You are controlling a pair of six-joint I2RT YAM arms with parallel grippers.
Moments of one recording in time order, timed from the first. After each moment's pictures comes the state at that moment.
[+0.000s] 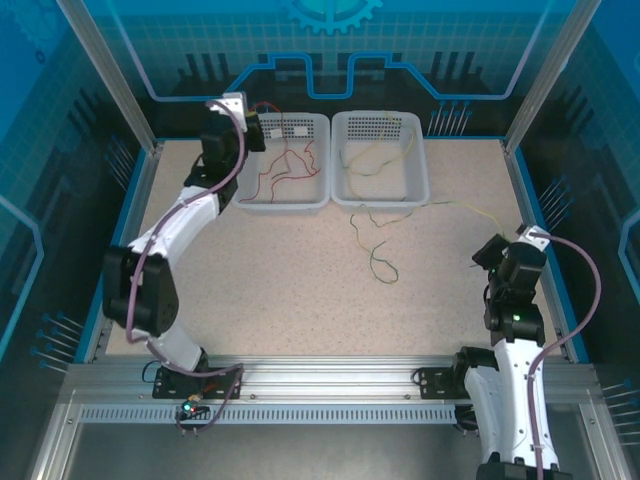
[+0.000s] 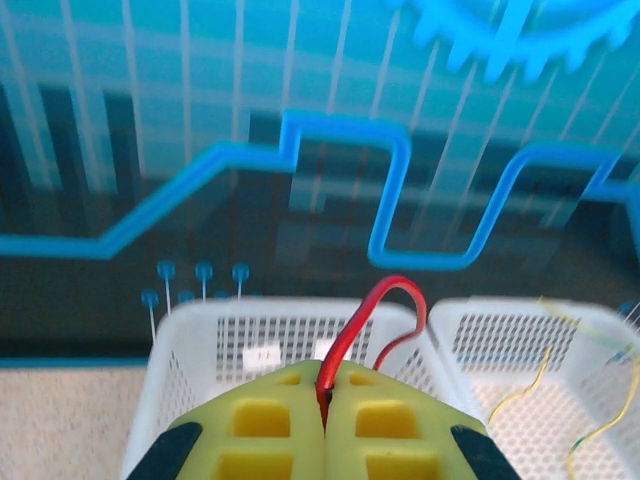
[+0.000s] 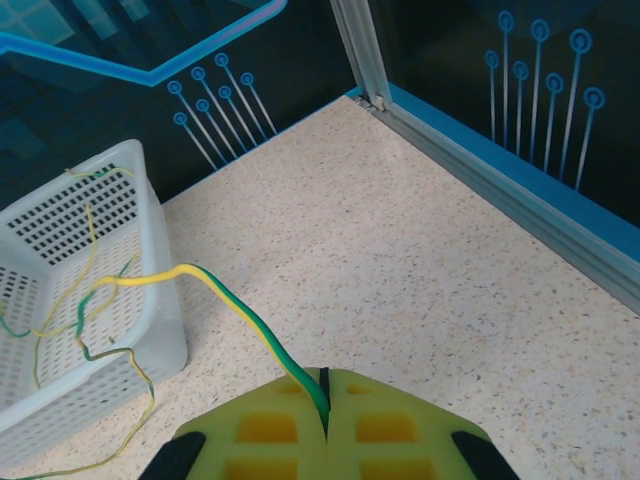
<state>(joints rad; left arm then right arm) -0.19 1.71 1.36 0.19 -0.10 -0.19 -0.19 0.53 0.54 -0.37 0.12 0.43</state>
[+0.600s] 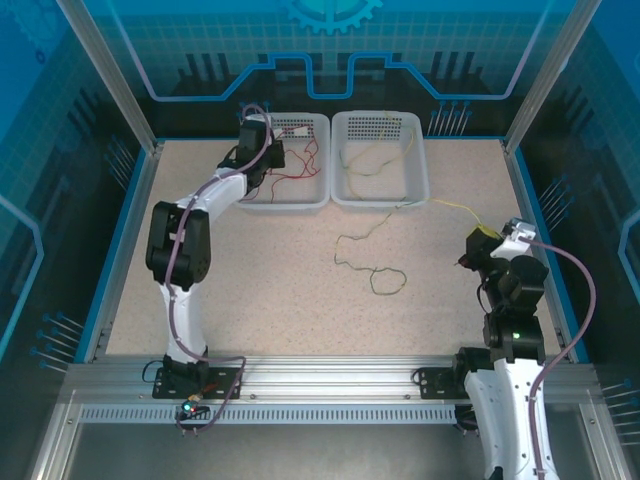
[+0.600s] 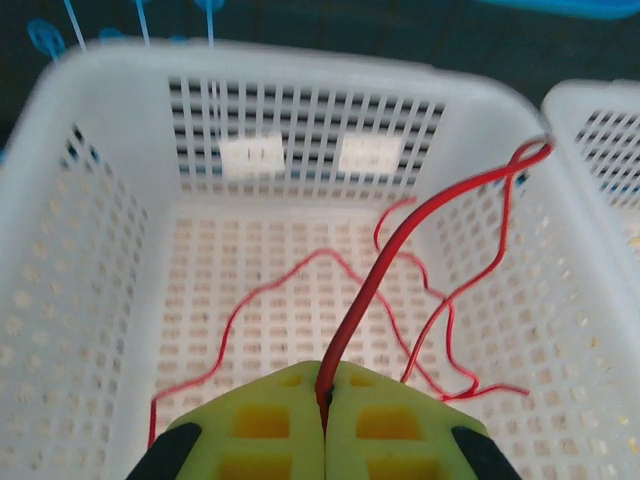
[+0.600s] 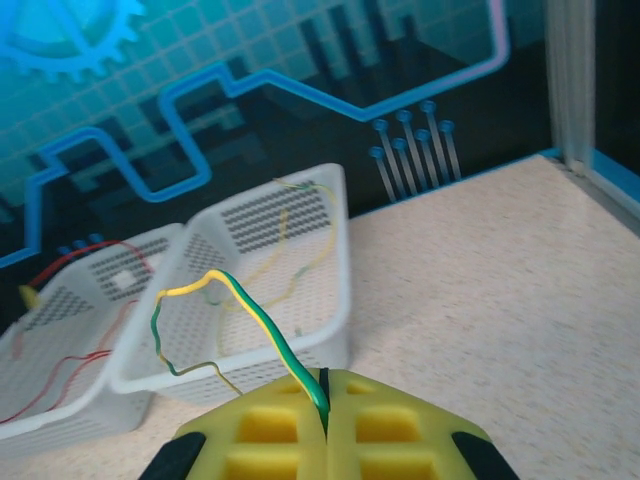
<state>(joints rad) -0.20 2.10 1.66 -0.13 -0.07 -0.28 -0.11 0.41 0.52 -0.24 -0.15 0.37</state>
